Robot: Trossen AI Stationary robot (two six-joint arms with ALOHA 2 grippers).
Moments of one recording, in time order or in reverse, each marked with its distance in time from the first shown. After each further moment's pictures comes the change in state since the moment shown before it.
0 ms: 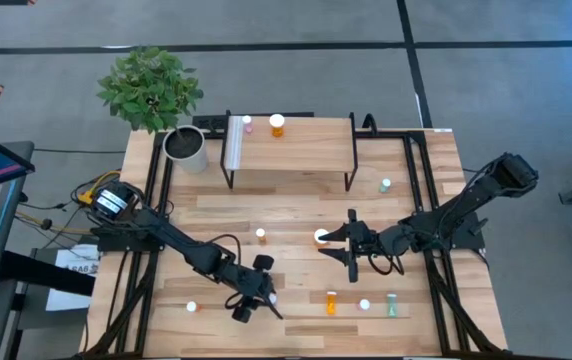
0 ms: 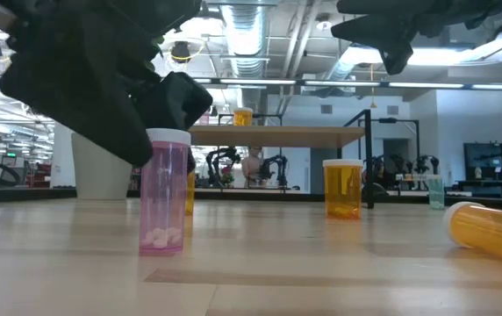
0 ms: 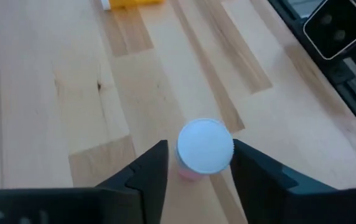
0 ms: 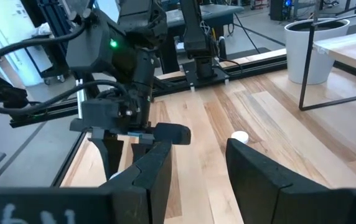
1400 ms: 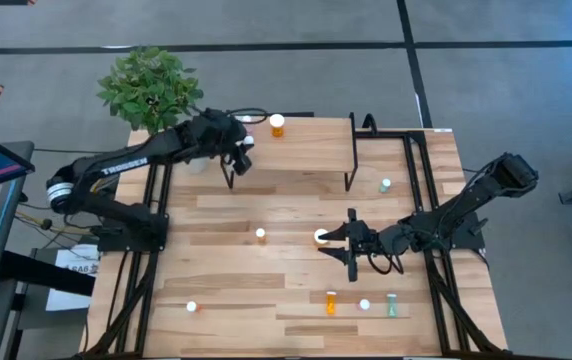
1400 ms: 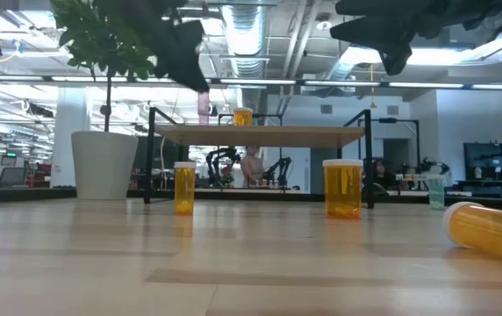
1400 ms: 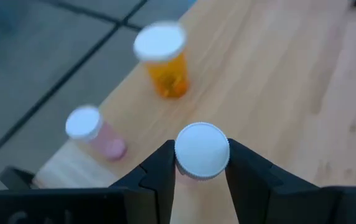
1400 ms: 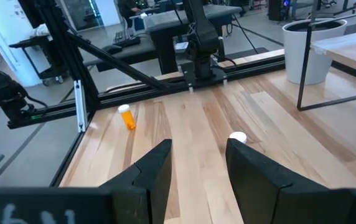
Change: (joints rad) left arm 0.981 -0.479 0.180 -0.540 -0.110 0.196; right arm -0.006 0.000 0.000 0.002 0.000 0.001
